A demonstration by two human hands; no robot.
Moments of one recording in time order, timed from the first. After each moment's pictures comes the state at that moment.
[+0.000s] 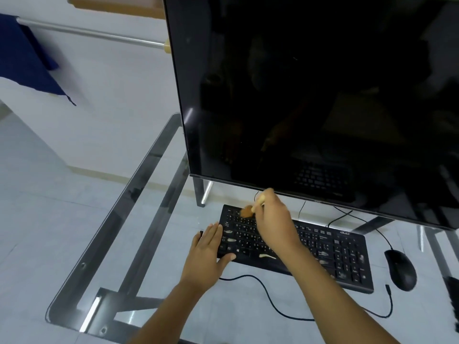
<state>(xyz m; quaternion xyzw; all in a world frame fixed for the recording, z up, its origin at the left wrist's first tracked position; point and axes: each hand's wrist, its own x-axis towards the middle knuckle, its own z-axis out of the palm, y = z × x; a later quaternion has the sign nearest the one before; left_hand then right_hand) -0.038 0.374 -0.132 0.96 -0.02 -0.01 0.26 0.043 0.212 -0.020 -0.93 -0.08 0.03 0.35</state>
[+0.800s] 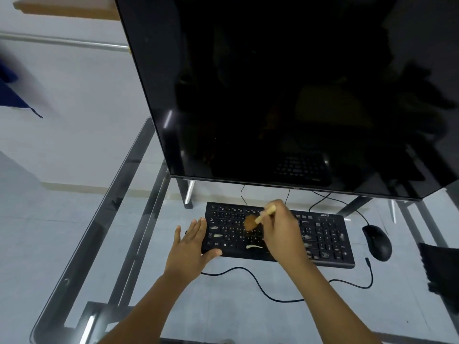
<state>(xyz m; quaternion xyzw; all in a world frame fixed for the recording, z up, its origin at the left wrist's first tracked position) -0.025 0.389 -0.131 0.98 -0.06 -0.10 0.16 -0.001 0.168 -0.028 -0.92 -0.02 -0.01 0.39</state>
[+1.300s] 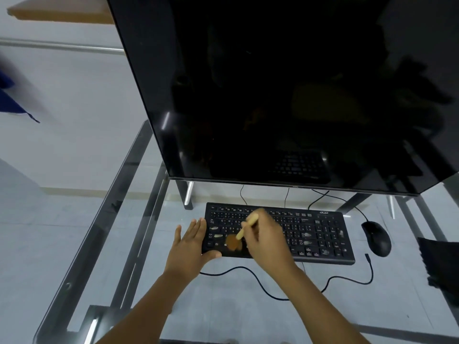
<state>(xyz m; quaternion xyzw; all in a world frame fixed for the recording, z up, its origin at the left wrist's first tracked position) -0.021 0.390 -0.126 0.98 -0.06 -0.11 0.12 -0.020 0.192 -0.030 -0.90 -0.05 0.00 0.42</state>
